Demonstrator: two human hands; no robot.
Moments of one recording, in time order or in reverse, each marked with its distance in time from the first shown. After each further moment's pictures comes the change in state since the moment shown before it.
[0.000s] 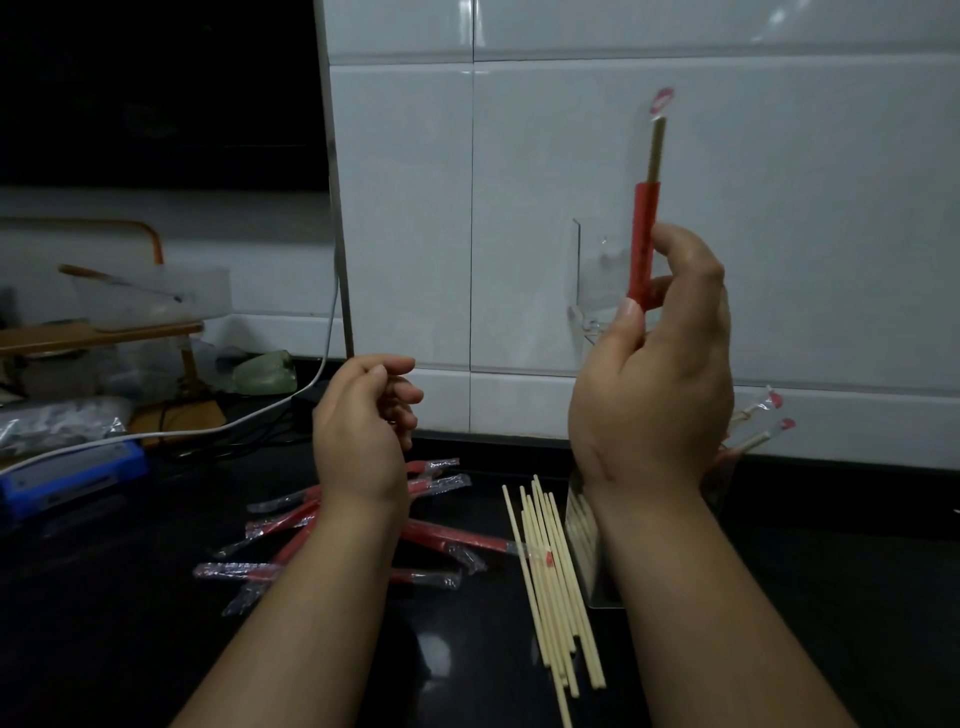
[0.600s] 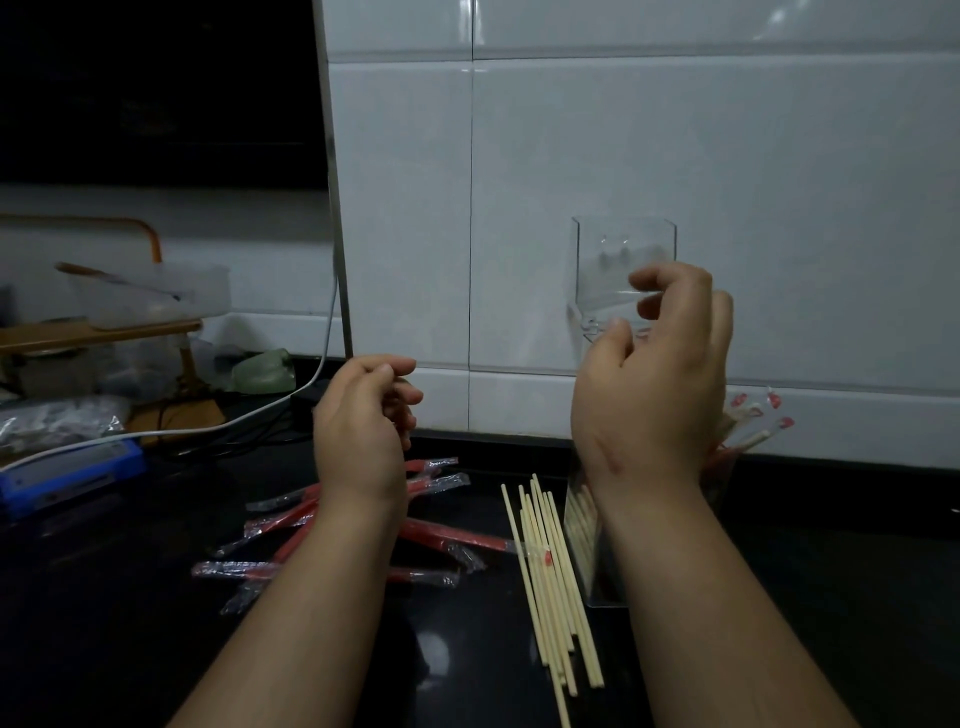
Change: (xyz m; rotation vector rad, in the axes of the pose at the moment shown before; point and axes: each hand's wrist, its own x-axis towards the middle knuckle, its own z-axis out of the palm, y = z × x) left_hand 0.001 -0.003 -0.002 0.032 -0.020 0.006; right_hand 0.000 0.008 0.001 0.003 -0.101 0.112
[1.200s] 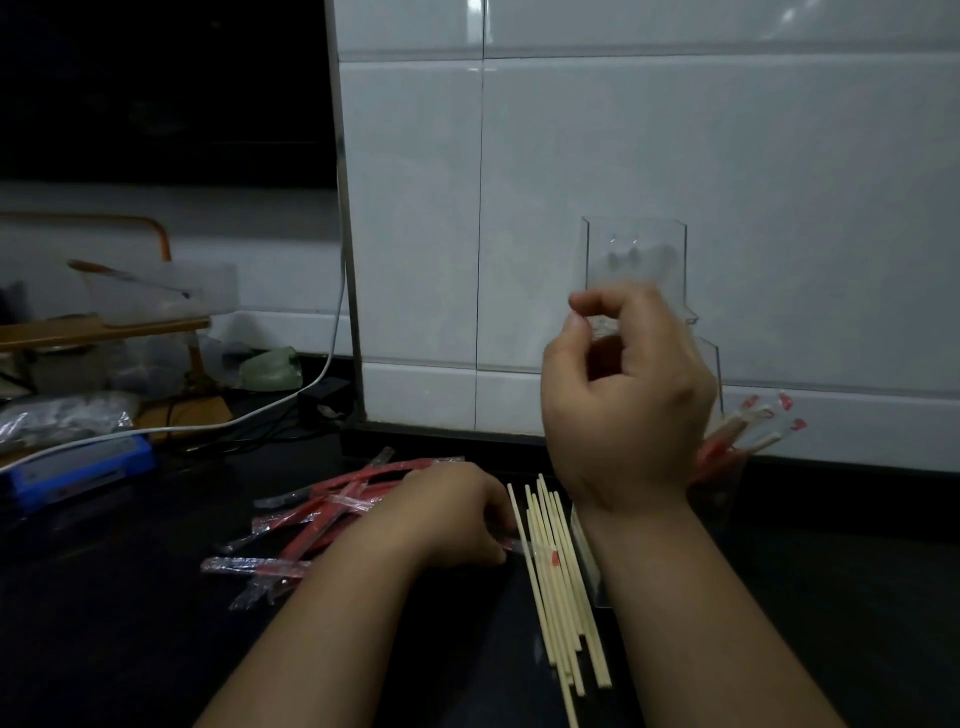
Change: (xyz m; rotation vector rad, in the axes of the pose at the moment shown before) left_hand -0.006 -0.025 0.001 1.298 -1.025 0.043; right_hand -0.012 -0.013 0.003 0.197 0.080 -0.285
